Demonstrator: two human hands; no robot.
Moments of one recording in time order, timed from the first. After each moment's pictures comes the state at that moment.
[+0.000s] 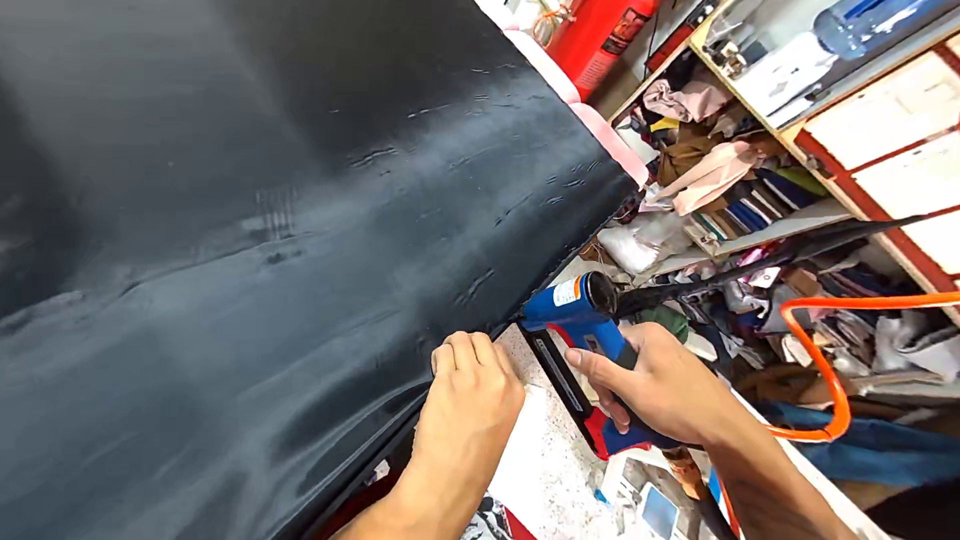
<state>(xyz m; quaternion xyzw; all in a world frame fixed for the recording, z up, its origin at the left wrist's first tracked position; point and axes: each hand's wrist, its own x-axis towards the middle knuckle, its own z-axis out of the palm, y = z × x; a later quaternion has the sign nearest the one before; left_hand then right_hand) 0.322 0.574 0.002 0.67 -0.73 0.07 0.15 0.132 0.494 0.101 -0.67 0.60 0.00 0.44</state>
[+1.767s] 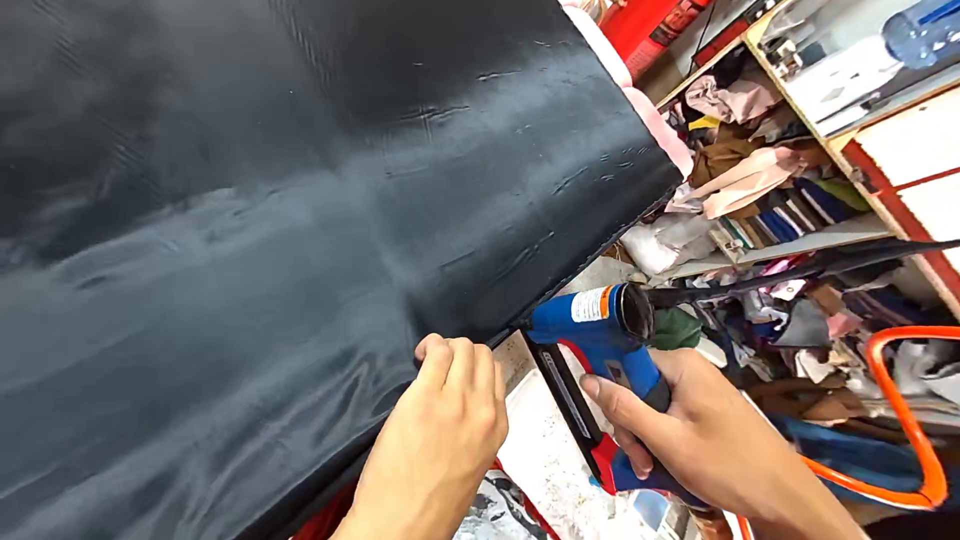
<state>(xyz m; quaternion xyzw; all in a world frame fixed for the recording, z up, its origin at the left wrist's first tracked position) 0.408 0.675 0.009 0.61 -0.78 0.09 0.13 0.191 0.588 0.103 -0.73 0.55 -0.02 0.42</state>
